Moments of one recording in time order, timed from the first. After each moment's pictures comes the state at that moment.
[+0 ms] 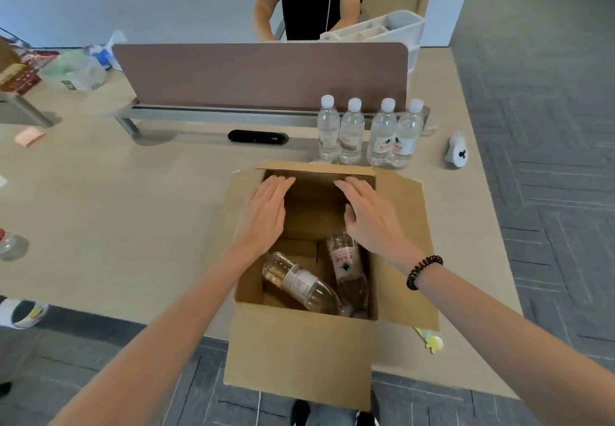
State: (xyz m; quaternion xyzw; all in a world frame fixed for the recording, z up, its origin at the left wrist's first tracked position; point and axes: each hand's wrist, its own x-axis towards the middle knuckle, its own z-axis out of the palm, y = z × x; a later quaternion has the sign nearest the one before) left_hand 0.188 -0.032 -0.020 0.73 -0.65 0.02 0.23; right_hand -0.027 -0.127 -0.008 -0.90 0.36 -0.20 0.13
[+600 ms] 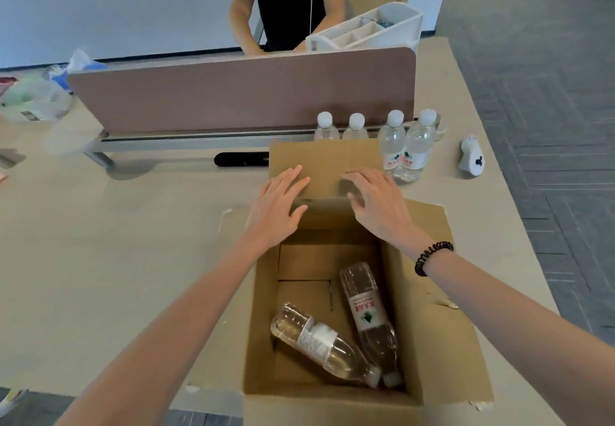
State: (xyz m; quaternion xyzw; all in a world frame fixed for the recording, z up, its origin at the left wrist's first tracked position) left_hand 0.246 -0.155 -0.039 0.69 -0.71 0.00 0.13; right_hand 0.027 -0.234 -0.029 -0.88 0.41 -0.21 0.09
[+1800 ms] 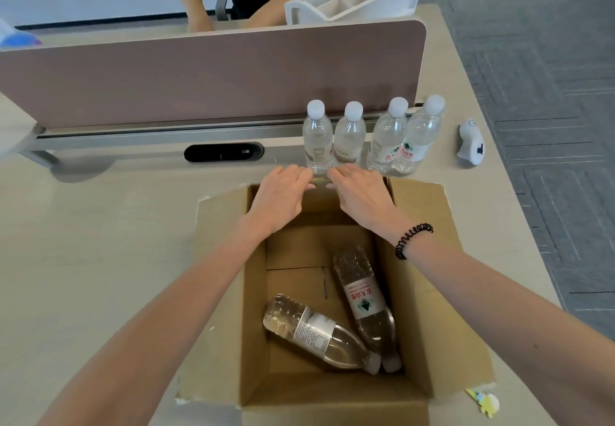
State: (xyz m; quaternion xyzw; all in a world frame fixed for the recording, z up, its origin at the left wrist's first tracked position) left_hand 0.256 -0.228 -0.058 0.58 -0.80 0.05 0.15; right_hand 0.070 -0.273 -0.042 -0.92 0.35 -0.17 -0.01
